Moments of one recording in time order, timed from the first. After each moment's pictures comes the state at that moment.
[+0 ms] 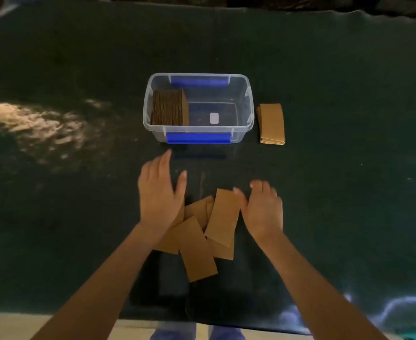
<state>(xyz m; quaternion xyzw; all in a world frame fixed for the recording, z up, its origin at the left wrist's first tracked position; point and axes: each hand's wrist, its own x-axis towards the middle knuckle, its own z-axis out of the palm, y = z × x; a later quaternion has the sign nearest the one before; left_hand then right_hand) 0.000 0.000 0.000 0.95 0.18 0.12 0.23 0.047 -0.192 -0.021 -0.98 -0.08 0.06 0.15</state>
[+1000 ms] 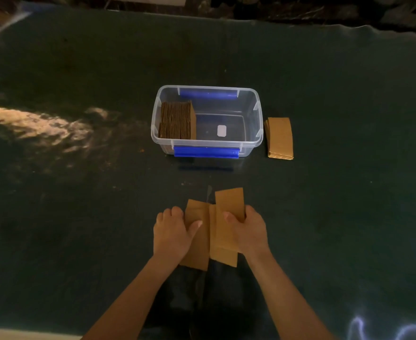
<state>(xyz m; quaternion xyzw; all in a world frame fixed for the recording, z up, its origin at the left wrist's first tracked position) -0.020 -0.012 -0.040 0.92 0.28 -0.11 0.25 0.038 -0.156 -0.020 -0.84 0.10 0.25 0.47</state>
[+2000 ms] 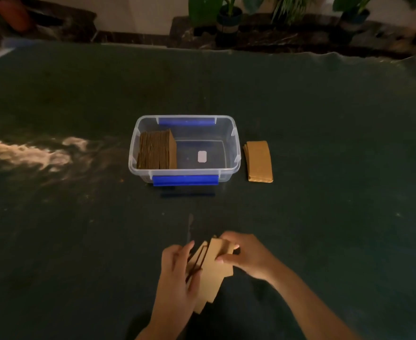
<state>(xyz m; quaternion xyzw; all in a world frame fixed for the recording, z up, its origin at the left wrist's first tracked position) -0.038 -0.064 -0.015 0.90 0.18 -0.04 0.39 0.082 -0.213 -0.025 -0.82 -0.23 0.37 0.37</state>
